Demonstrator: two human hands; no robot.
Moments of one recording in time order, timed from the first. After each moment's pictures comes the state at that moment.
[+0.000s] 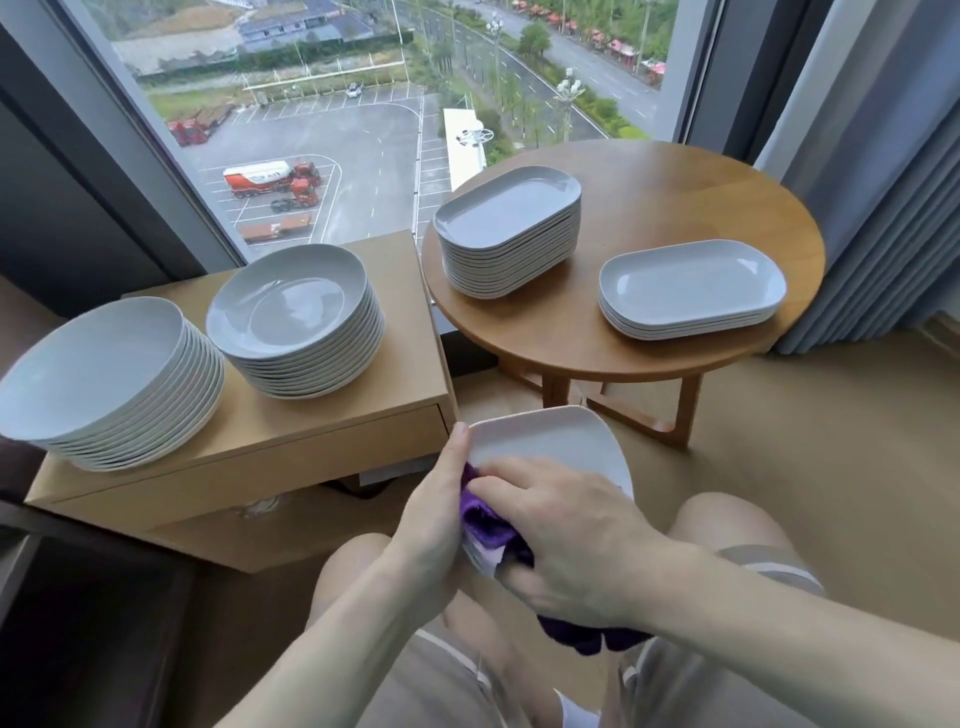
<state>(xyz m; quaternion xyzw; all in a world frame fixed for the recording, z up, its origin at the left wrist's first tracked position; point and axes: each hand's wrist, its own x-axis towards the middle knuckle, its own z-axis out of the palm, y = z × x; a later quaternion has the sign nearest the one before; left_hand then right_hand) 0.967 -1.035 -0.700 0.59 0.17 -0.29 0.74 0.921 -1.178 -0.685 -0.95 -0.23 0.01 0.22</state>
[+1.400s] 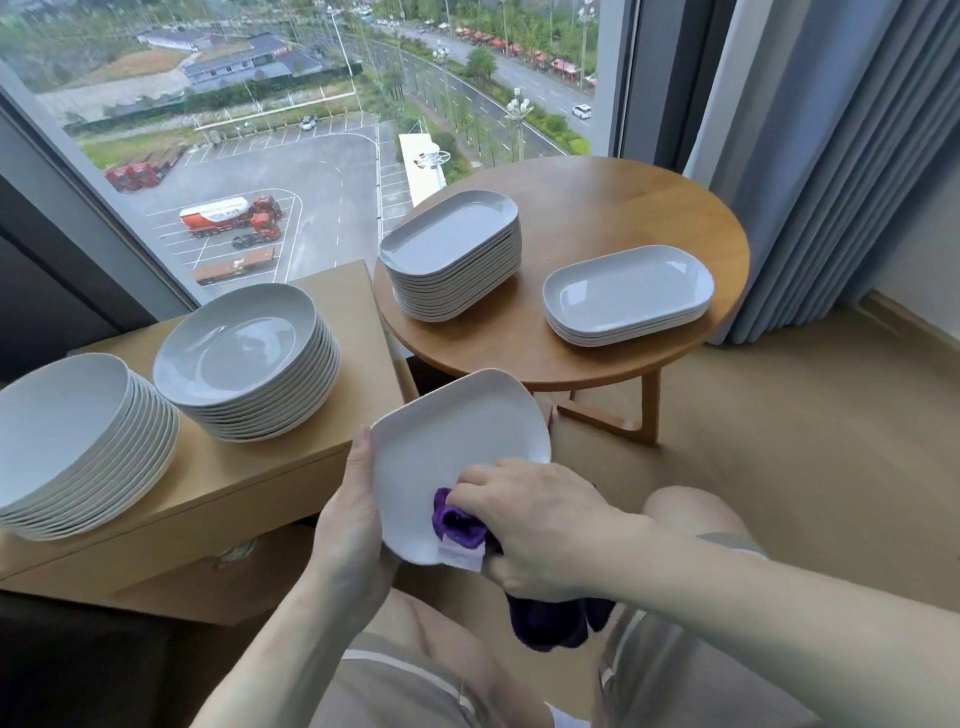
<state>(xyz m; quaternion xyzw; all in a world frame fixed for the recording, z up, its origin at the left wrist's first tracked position) 0.979 -1.024 -0.685 0.60 0.14 -0.18 0.77 0.936 -1.198 -0.687 -0.96 -0.22 0.03 0.19</state>
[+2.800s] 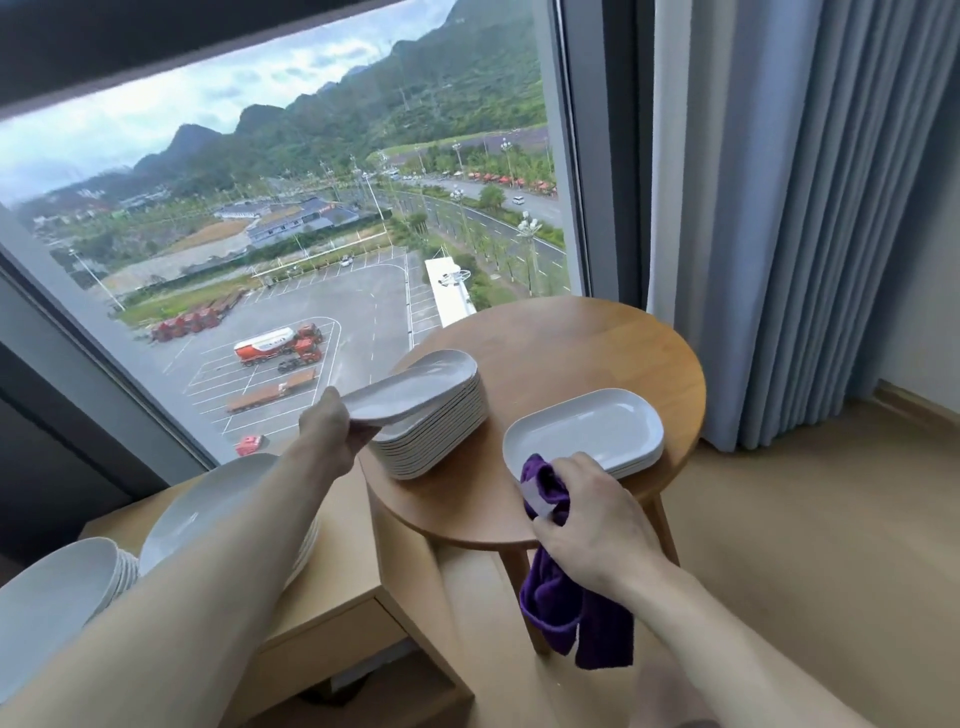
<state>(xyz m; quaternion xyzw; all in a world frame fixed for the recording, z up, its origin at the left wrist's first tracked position) 1.235 -1.119 -0.613 0.66 0.20 -0.02 0.72 0.997 -1.336 -0.678 -0.90 0.09 -0.14 0.39</state>
